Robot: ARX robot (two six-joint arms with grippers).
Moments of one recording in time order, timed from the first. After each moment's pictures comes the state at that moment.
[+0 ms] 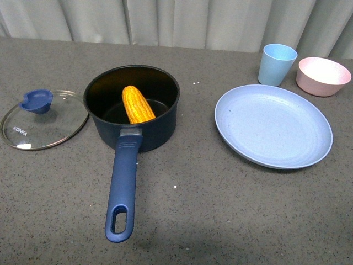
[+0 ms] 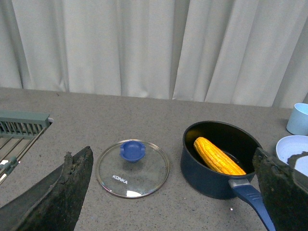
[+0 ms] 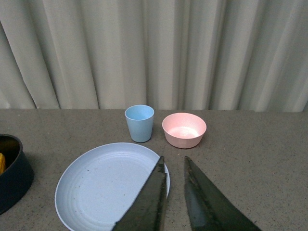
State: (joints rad) left arm 0.00 0.00 0.02 0.00 0.00 0.00; right arm 0.00 0.67 0.01 0.65 0.00 0.00
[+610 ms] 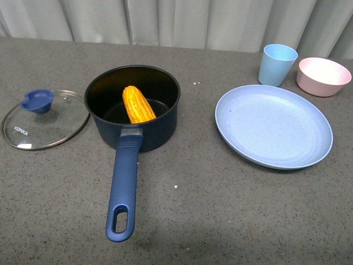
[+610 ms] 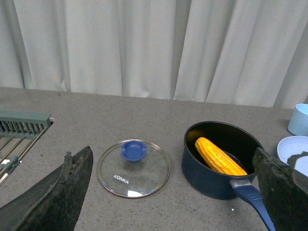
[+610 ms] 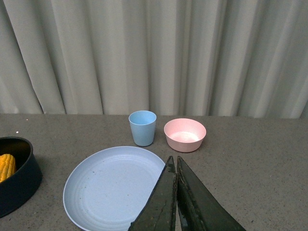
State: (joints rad) left arm 0.00 0.00 0.02 0.00 0.00 0.00; right arm 0.00 0.32 0.01 0.32 0.00 0.00
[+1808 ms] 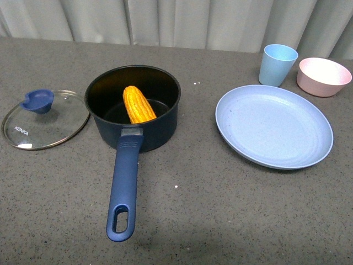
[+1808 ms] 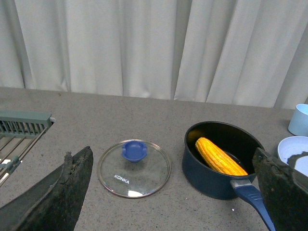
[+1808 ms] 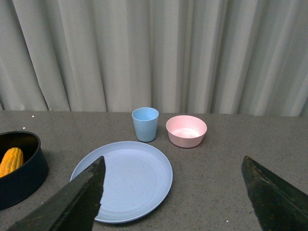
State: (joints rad) left arm 0.00 0.00 0.02 0.00 0.00 0.00; right arm 0.00 0.00 0.01 0.00 0.00 0.00
